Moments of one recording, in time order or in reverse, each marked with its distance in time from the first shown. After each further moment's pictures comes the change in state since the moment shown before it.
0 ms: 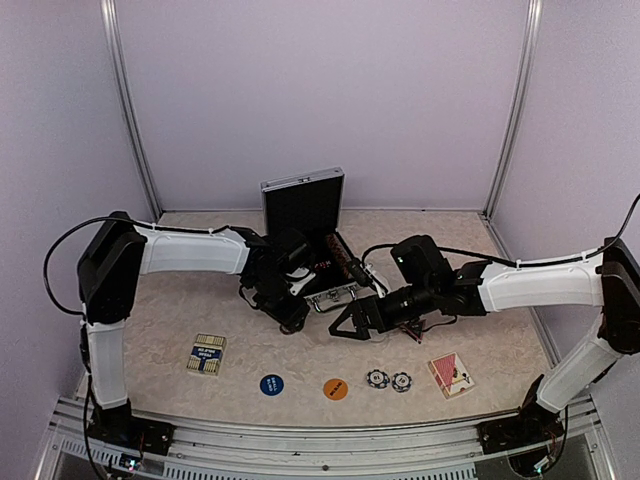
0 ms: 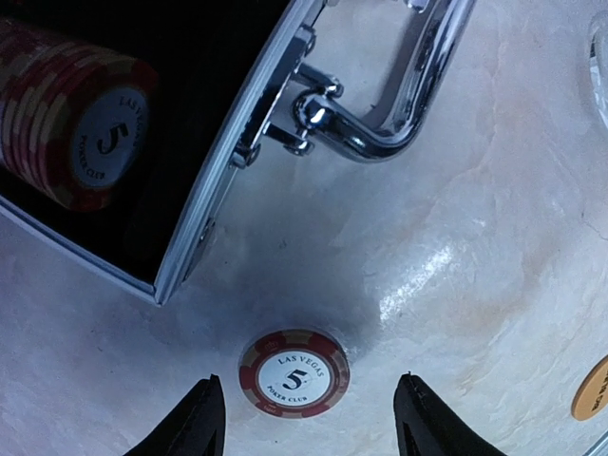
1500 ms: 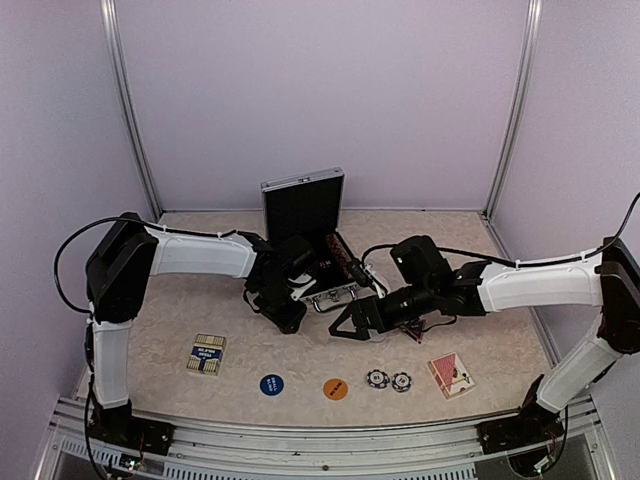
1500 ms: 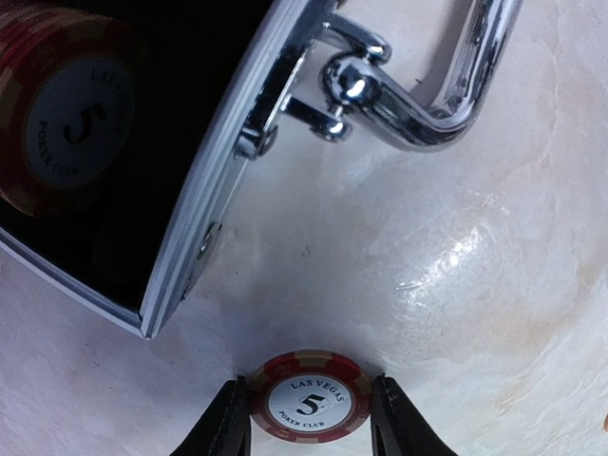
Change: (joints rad) left arm -0.008 0.059 0.015 -0.013 -0.047 0.002; right arm 0.000 0.003 0.000 0.000 0.006 0.000
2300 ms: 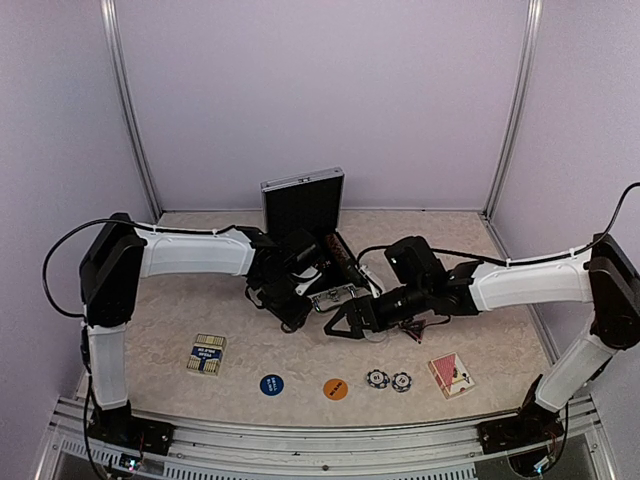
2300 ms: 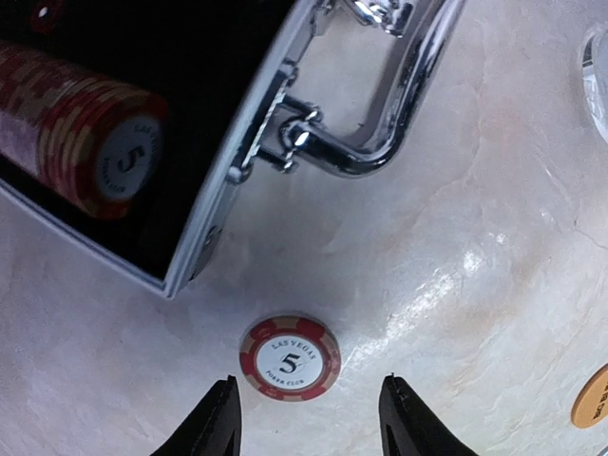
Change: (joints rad) left arm -0.038 -0.043 0.031 -0.021 -0.044 -0.017; right arm 0.000 0.051 0.017 0.032 -0.015 0.018
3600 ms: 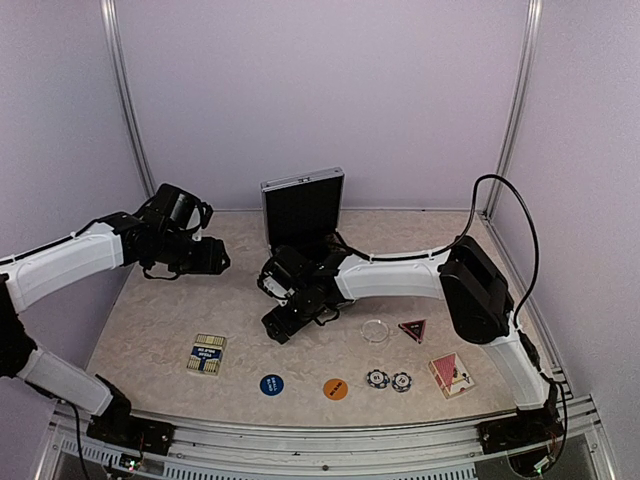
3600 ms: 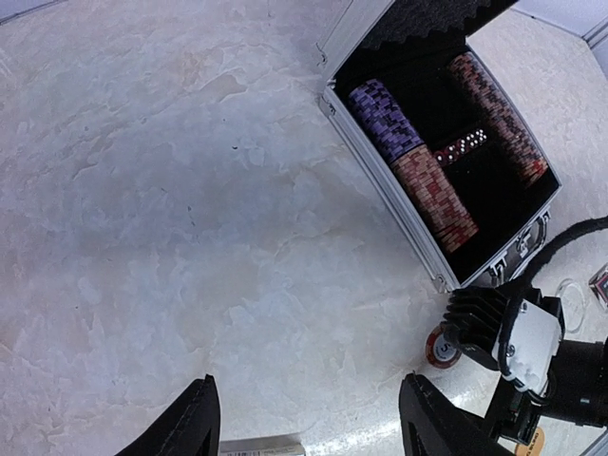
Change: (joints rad) left arm 0.384 -0.664 -0.441 0.214 0.016 -0.246; right arm 0.189 0.782 0.980 -0.517 0.497 -0.284
